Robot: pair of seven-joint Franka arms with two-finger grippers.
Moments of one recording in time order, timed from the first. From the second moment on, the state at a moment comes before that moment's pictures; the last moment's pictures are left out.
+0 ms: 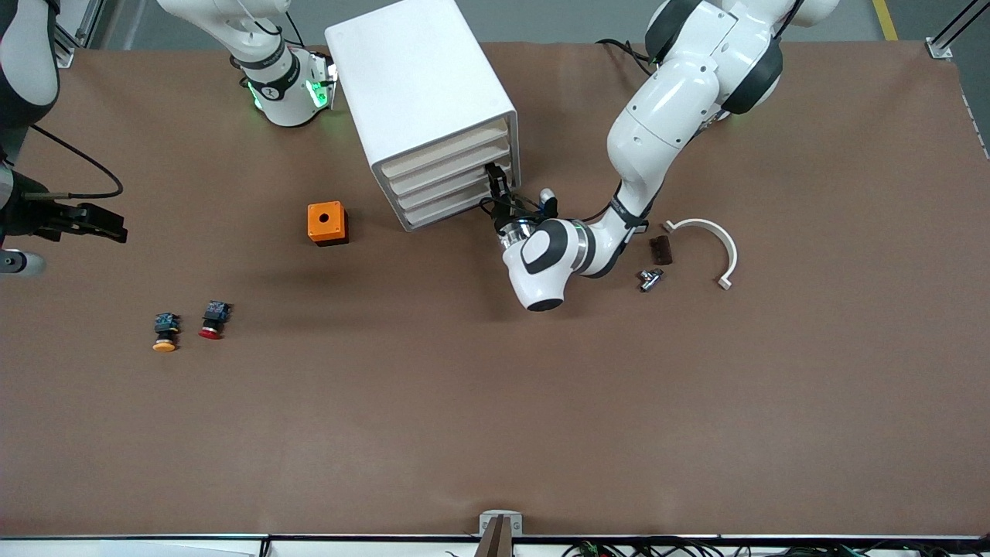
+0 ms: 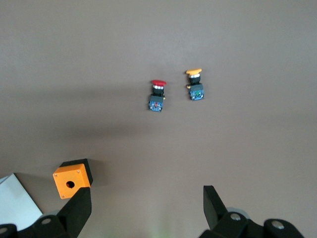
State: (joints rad) left arm -0.58 1.06 -0.20 -1.34 -0.91 1.40 -2.28; right arm 0.01 0.11 -0.10 -1.61 -0.07 1.57 -0.07
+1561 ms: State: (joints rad) left arm -0.35 1.06 -0.19 -1.31 -0.97 1.52 -2.28; right arm 0.55 0.22 -0.07 -1.62 0.15 1.77 1.22
